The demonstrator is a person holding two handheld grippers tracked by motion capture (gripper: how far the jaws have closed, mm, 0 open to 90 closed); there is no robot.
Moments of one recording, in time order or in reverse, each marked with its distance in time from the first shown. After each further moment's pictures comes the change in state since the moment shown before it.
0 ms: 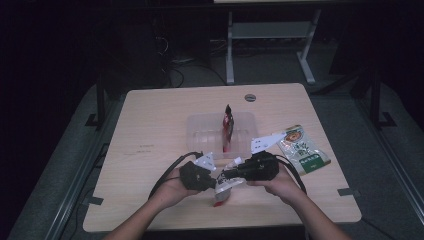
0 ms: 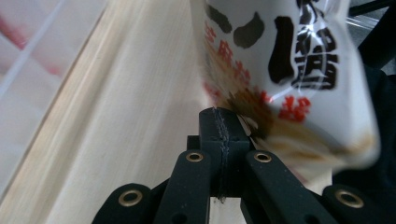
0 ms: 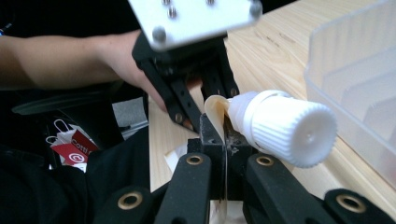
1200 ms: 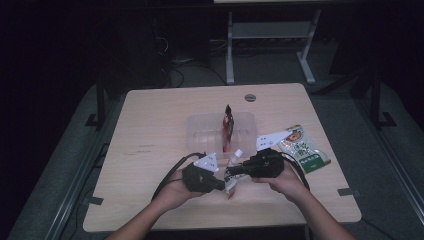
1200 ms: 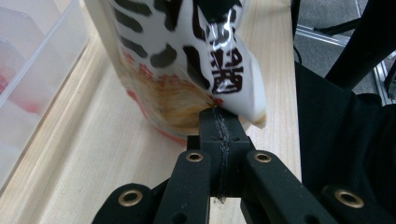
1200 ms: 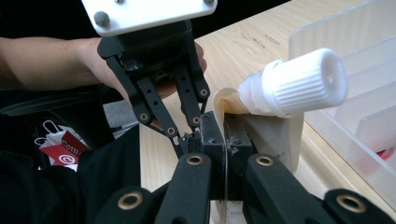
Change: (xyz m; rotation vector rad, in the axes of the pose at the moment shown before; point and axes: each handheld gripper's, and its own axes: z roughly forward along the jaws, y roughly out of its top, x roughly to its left) left arm -0.011 0.009 -0.004 -0.084 -0.038 0.009; right arm -0.004 0.000 -0.014 0.001 -0.044 -0.002
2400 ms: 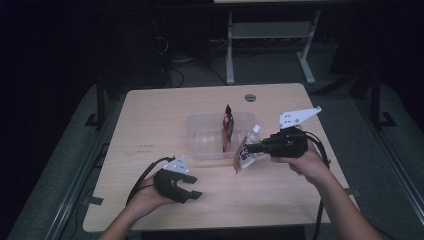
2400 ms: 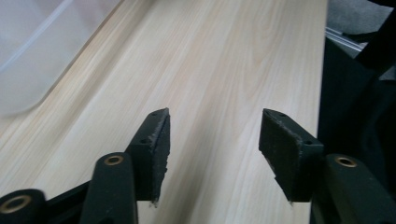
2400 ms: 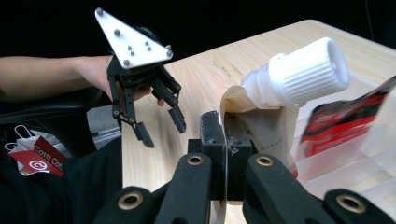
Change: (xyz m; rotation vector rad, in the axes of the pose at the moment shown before) left arm 0.007 -0.060 -0.048 0.019 0.102 -0.138; right arm -0.006 0.042 -0.065 -0.040 -0.092 -0.070
